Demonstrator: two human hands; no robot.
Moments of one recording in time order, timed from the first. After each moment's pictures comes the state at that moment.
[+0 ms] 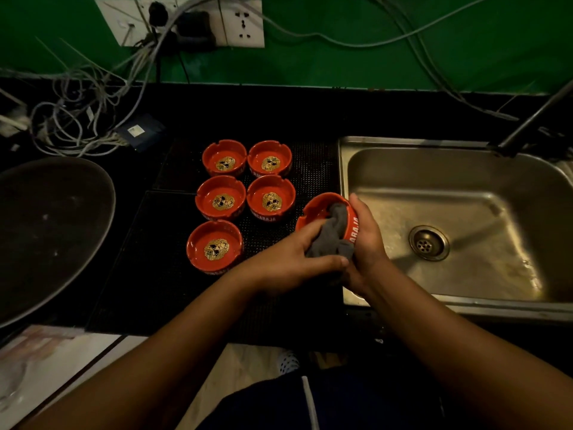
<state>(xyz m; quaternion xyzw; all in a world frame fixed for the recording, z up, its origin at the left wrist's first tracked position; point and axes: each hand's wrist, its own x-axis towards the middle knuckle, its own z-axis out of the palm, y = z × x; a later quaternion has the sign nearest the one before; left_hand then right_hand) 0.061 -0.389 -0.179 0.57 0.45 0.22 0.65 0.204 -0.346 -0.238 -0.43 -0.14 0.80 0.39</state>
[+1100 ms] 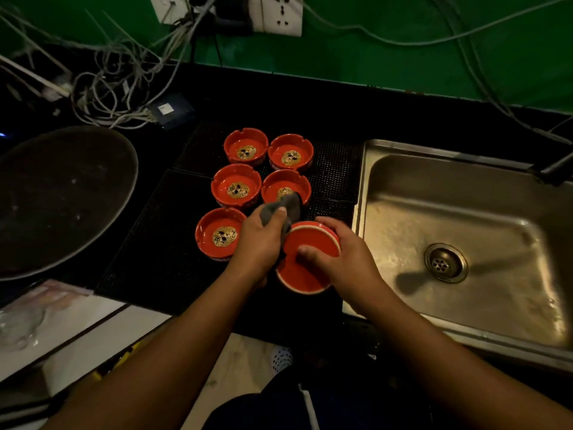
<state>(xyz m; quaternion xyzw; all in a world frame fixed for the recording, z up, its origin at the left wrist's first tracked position) 0.058 -0.378 -0.209 0.27 0.68 0.50 0.47 0.200 -0.360 -0.241 -0.54 -0.59 0.54 0.26</state>
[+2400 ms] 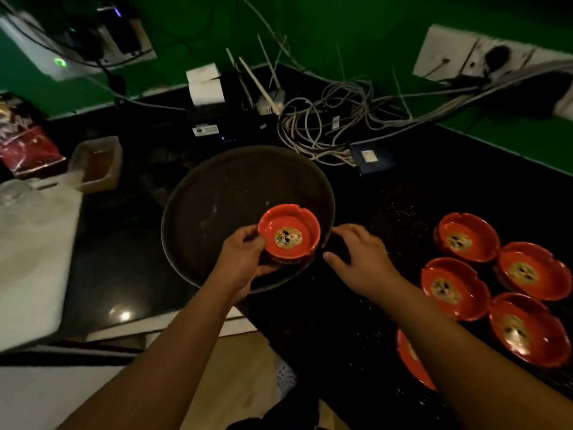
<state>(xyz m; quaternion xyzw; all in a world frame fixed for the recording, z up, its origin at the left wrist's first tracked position) -0.314 -0.441 -0.240 0.01 0.69 0.61 0.40 -0.155 -0.297 -0.260 -0.32 -0.90 0.28 0.02</state>
